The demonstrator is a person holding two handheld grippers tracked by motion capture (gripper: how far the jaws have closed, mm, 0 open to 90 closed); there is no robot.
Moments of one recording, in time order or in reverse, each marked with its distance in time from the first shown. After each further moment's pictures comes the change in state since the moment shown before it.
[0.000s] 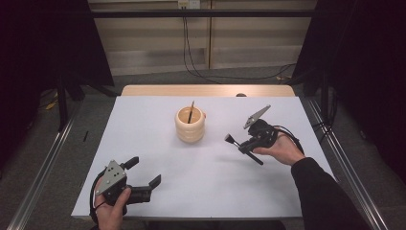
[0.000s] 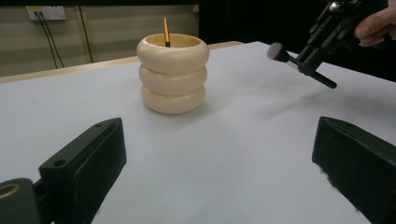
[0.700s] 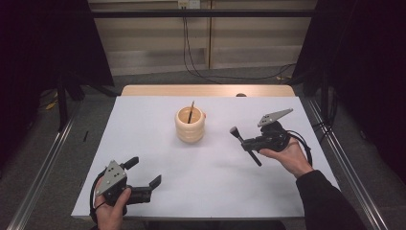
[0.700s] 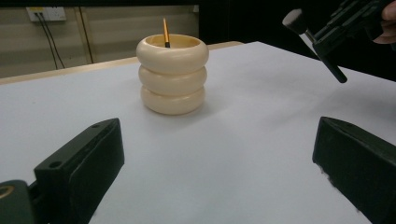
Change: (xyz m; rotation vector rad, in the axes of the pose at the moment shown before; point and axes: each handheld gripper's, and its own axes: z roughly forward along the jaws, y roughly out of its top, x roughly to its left) left arm -0.001 0.000 -0.001 -0.003 0.008 0.004; right arm 0.014 -0.022 -0.028 -0.266 -0.018 0.093
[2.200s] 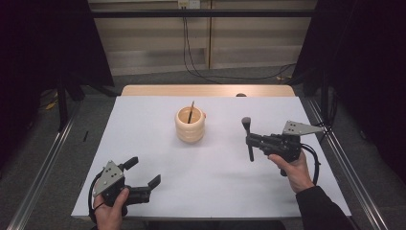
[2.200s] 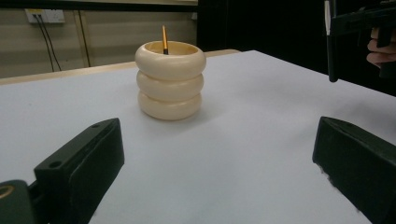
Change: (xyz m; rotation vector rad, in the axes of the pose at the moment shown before) left arm -0.001 0.001 -0.003 -0.029 -0.014 -0.031; right arm 0.011 -0.037 -0.020 -0.518 0.028 0.017
